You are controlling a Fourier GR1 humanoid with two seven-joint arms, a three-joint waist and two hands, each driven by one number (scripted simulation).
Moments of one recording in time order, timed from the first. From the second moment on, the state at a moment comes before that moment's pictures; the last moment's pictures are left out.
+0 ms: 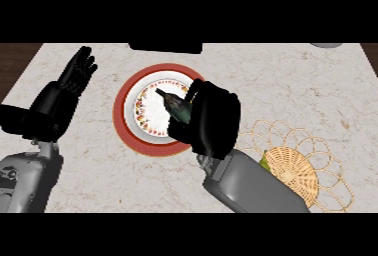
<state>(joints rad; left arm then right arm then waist) -0.34 0.30 0.00 -1.57 0.09 -0.04 0.11 -0.71 -0.01 0.62 -1.48 1.12 -0.19 1.18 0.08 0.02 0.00</state>
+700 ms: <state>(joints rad) -0.37 0.28 -0.02 -1.56 0.07 -0.04 0.11 -0.90 -0.01 0.49 -1.00 0.86 -0.43 1.09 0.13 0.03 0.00</state>
